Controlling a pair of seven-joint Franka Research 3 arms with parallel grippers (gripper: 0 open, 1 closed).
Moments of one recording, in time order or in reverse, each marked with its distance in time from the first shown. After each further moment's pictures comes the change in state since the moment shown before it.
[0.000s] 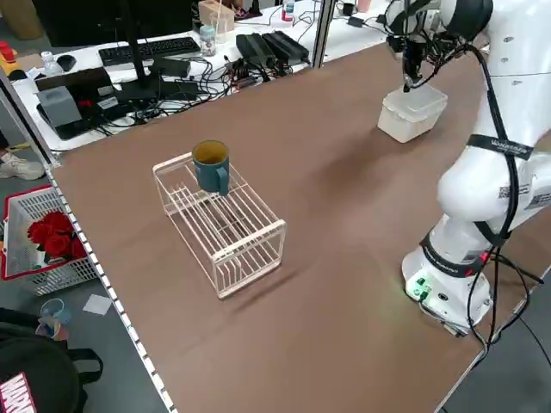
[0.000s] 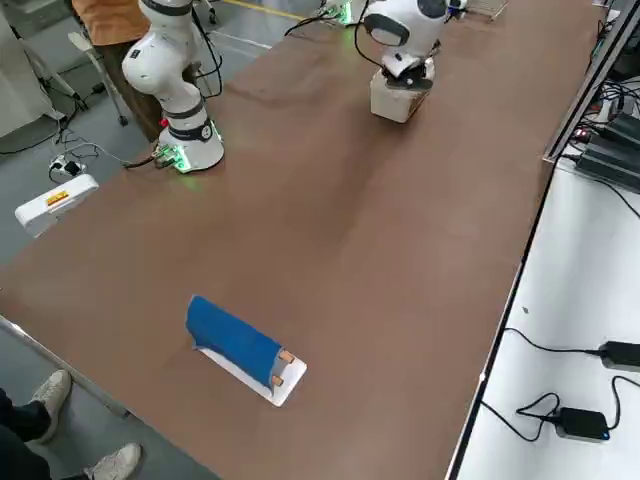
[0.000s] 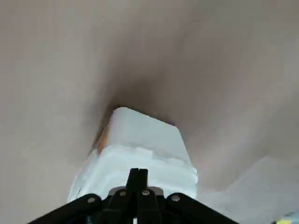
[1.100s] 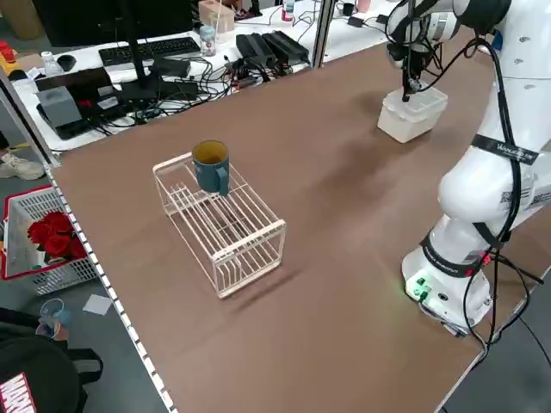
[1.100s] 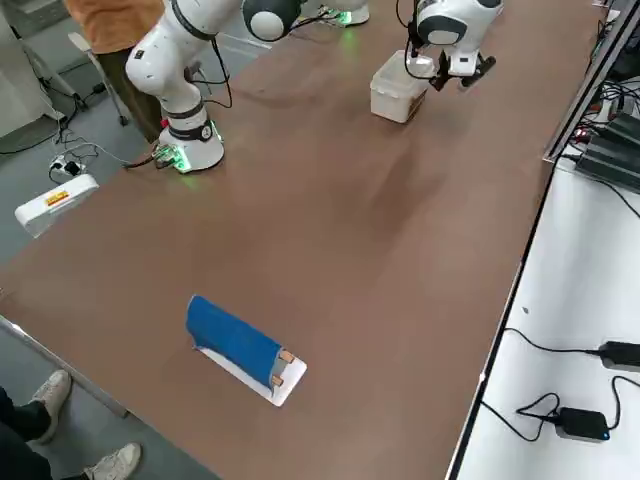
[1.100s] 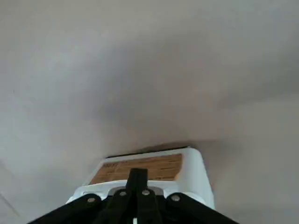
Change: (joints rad) left arm 0.019 -0.087 -0.009 -0.183 0.005 0.093 0.015; right arm 0.133 0.457 0.002 0.657 -0.224 -0.165 -0.574
